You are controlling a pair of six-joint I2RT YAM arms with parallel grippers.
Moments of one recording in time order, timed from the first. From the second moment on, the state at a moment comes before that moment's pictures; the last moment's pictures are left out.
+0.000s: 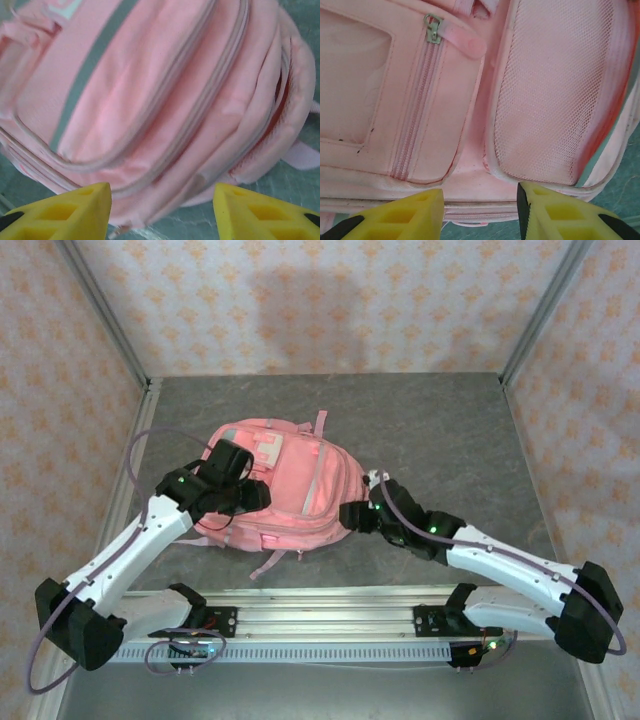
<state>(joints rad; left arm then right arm) -0.47 1.13 1.04 -0.97 0.04 -0.67 0.89 1.05 0.67 -0.32 0.10 0.65</state>
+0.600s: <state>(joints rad) -0.63 1.62 1.30 -0.88 0.18 -0.51 1.01 0.96 0.51 -0.20 0.21 0.64</state>
